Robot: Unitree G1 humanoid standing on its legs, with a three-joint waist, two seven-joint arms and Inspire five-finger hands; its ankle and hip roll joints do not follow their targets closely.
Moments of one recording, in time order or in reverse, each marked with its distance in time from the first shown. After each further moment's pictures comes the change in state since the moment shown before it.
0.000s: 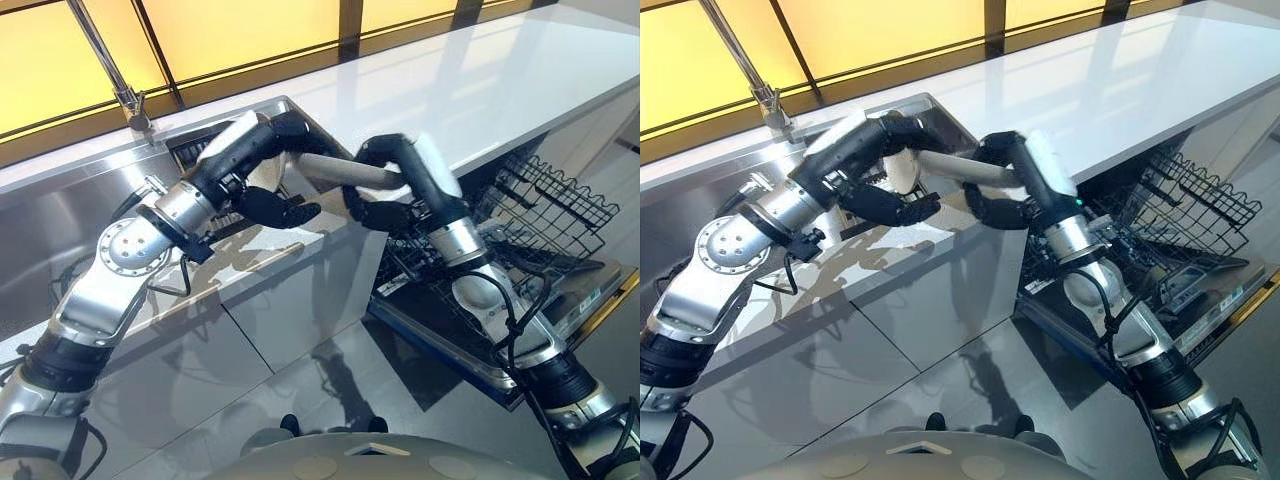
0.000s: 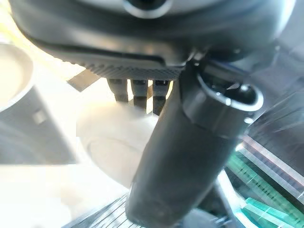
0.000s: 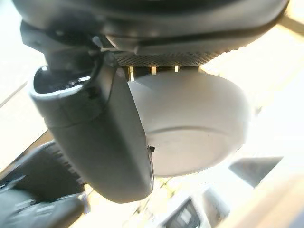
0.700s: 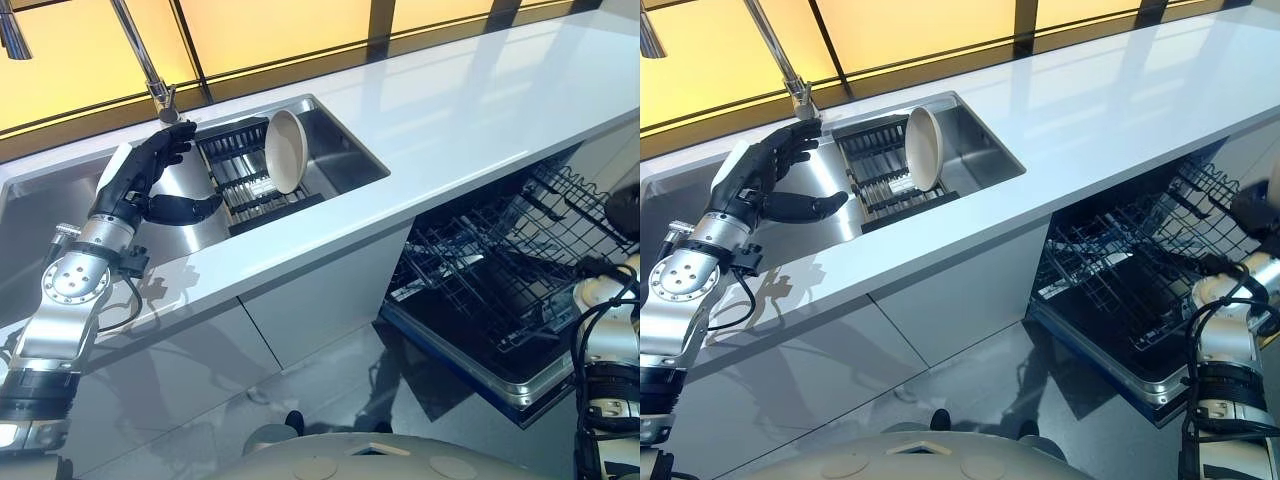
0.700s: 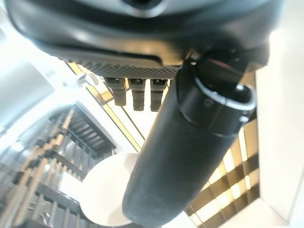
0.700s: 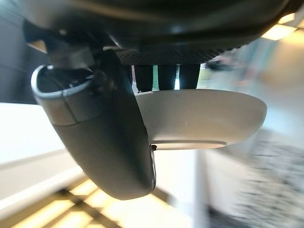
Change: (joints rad) left arm 0.190 0.002 0.178 0.322 0.052 -0.014 0.168; right arm 0.049 -0.002 -0.553 0.730 0.322 0.092 -0.444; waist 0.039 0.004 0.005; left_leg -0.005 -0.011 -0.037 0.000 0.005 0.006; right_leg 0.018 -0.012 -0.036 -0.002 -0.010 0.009
